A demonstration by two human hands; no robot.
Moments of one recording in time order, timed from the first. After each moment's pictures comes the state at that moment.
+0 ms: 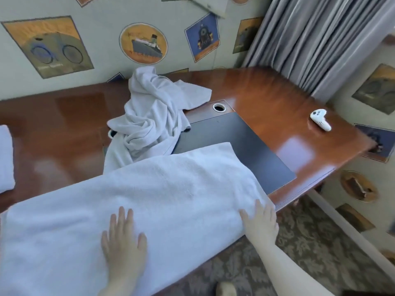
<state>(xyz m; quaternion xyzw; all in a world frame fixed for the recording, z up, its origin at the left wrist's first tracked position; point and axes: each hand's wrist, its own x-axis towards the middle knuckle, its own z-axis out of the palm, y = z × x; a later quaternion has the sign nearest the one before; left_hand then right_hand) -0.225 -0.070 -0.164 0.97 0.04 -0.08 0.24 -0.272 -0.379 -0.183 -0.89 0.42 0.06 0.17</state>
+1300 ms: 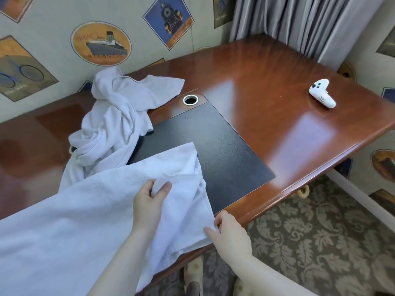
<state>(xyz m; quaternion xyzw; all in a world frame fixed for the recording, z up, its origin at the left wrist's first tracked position) -0.165 -0.309 -0.116 0.79 0.09 -0.08 0.61 -0.277 -0.469 -0.178 -0.87 0.28 0.14 0.38</state>
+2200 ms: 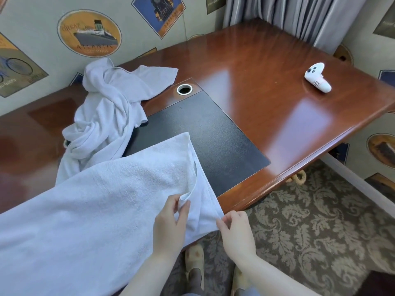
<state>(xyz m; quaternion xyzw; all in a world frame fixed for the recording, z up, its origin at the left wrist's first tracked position) -0.239 -0.326 -0.160 0.87 -0.03 -0.06 0.48 -0.310 -0.473 -0.180 -0.82 0.35 0.08 0.45</state>
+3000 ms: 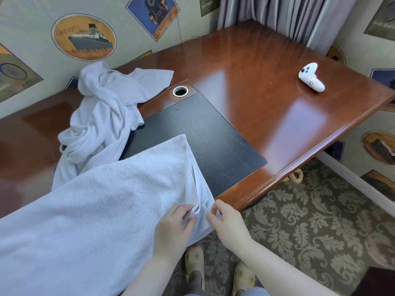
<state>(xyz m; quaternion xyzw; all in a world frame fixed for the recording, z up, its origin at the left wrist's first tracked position) -0.244 -0.327 -0.162 0.92 -0.15 -0.04 0.35 -0.288 -0.483 -0.173 -0.83 0.22 0.09 0.50</state>
